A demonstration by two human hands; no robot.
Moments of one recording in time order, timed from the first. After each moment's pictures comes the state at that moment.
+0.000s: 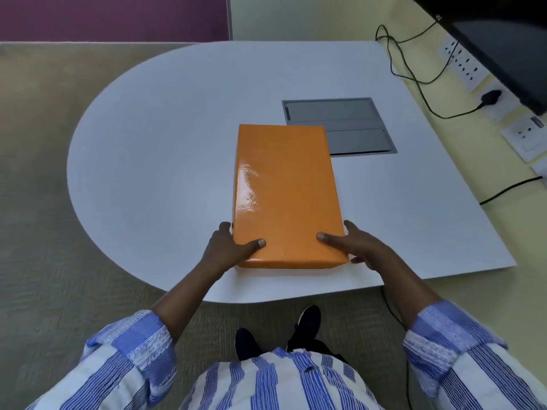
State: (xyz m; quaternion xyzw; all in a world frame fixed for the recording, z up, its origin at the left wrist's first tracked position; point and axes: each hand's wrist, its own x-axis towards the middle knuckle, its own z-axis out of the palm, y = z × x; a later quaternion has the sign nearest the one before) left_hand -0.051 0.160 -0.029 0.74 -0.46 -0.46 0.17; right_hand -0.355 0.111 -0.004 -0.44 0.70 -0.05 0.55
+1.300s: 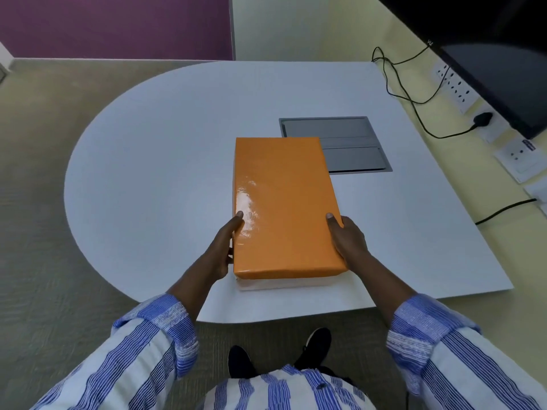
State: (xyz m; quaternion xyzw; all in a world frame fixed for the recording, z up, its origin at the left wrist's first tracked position) left_hand -0.070 0.107 -0.040 0.61 -0.18 -0.69 0.34; right_hand -0.352 0.070 -0.014 -0.47 0.75 -0.21 0.42
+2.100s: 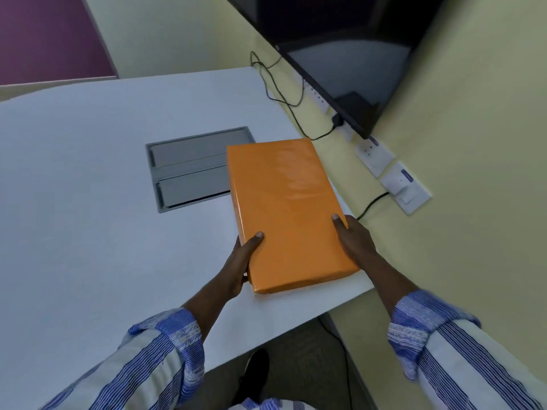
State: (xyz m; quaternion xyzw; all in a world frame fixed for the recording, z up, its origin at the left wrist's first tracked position) left_hand -0.416 0.011 -0.035 0.50 -0.30 -0.77 0.26; right_hand -0.689 0.019 0.014 -0.42 0.81 -0.24 0.33
